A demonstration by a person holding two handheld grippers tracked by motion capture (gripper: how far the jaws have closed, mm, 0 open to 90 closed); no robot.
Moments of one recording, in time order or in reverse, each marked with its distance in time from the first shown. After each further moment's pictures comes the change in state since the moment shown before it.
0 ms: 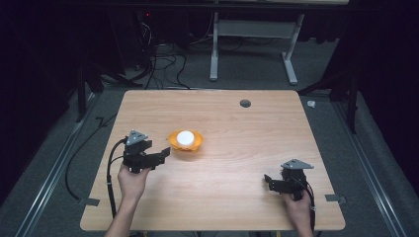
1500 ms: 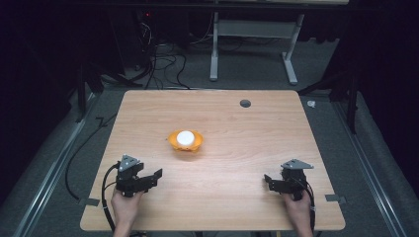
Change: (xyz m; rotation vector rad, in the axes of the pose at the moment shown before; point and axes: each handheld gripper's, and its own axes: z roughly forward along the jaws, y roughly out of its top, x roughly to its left) left arm 0.007 -0.069 -0.012 0.046 0.048 -0.054; right arm 0.000 0.000 0.000 0.001 -0.001 0.001
